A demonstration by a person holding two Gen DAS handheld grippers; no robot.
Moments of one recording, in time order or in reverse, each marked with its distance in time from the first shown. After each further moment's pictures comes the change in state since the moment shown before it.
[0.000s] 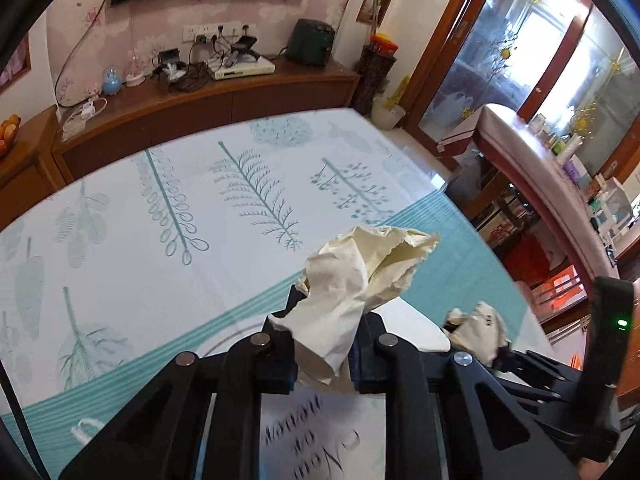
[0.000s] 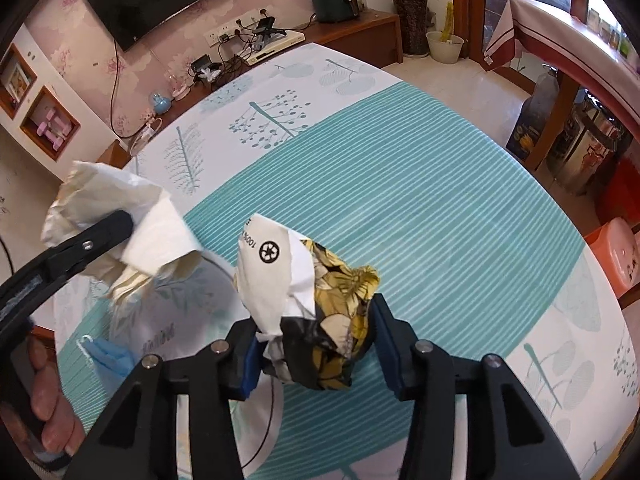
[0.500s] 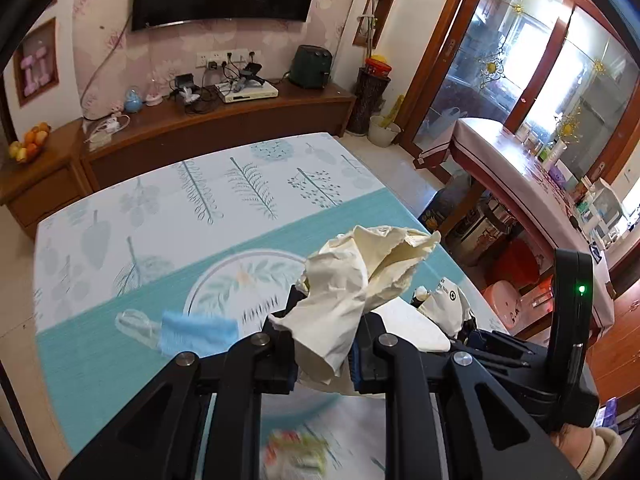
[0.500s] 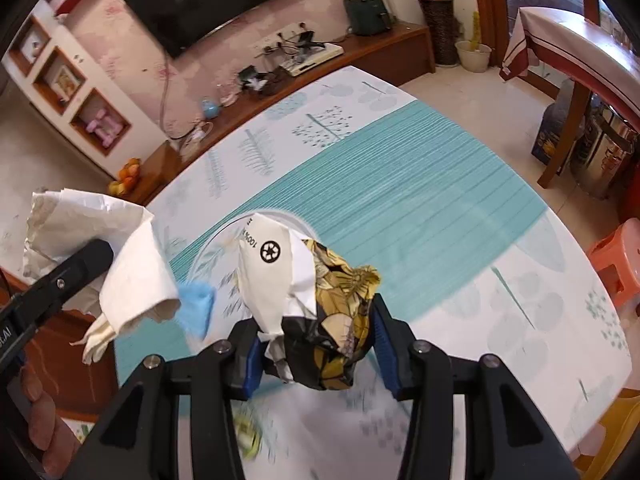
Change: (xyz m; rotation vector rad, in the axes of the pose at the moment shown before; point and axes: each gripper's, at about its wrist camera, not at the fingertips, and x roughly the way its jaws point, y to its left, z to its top) left arm -0.154 -0.067 -0.065 -0.007 -0.069 0.044; right arm -0.104 -0.007 -0.054 -0.052 -0.024 0.169
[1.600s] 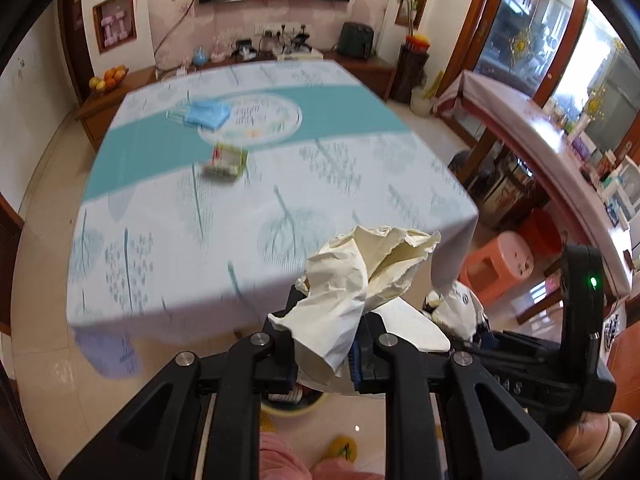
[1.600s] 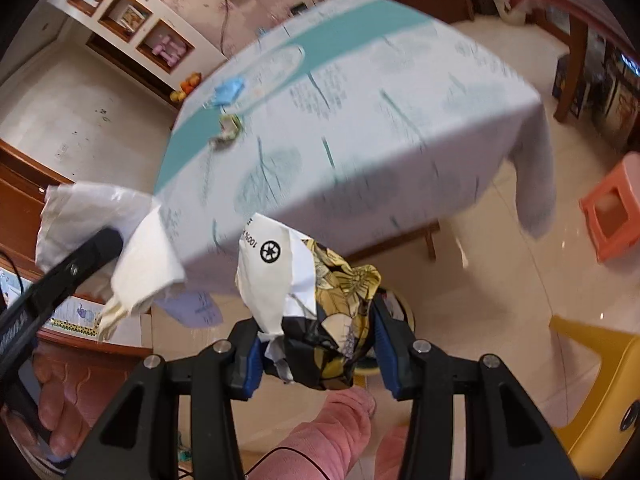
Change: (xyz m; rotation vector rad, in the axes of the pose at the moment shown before) left arm -0.128 -0.201 -0.303 -0.128 0.073 0.214; right arm -0.130 -0.146 -0.259 -0.097 0.245 0.176
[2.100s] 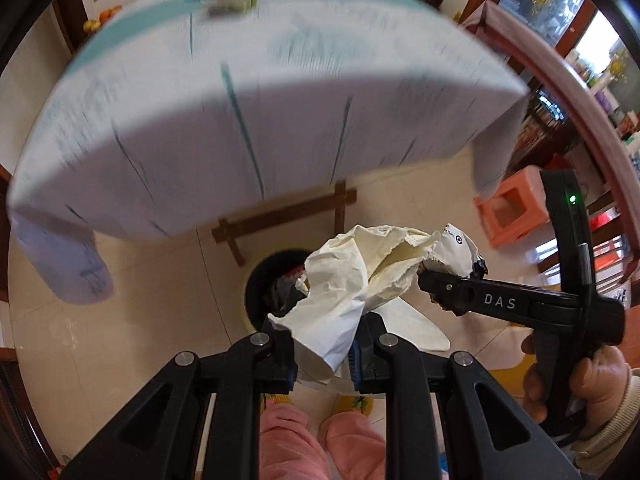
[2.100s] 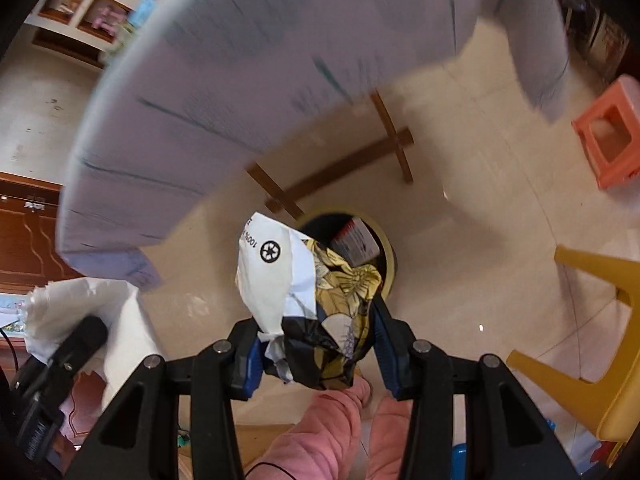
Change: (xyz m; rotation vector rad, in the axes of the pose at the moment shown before) left arm 0.120 0.030 -0.130 -0.014 0.202 0.028; right arm 0.146 -0.064 -0.064 0.103 0.205 -0.096
